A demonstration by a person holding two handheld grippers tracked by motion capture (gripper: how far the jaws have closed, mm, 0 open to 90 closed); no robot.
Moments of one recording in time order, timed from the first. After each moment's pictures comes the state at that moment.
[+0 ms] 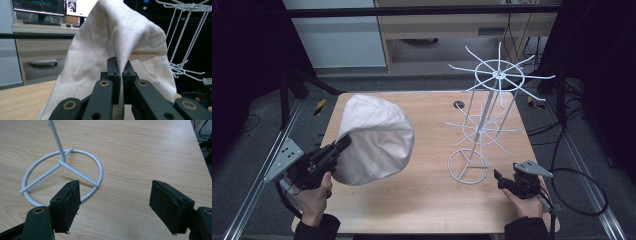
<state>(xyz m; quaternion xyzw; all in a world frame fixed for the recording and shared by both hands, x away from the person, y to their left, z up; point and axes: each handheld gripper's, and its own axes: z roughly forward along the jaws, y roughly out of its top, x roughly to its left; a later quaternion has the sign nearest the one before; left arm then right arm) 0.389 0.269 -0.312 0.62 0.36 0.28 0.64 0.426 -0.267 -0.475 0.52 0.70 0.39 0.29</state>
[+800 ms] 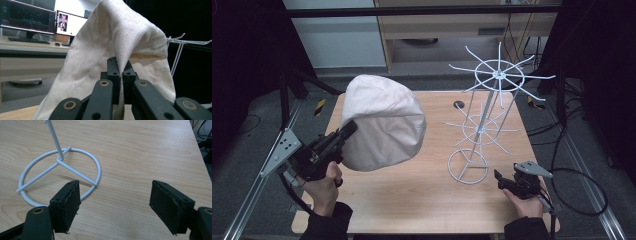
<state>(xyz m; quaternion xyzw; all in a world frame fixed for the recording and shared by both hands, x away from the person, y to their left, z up) 0.395 0.248 -0.287 0.57 0.32 0.27 0.71 0.426 -0.268 -0.477 0.52 0.70 0.39 0.29</state>
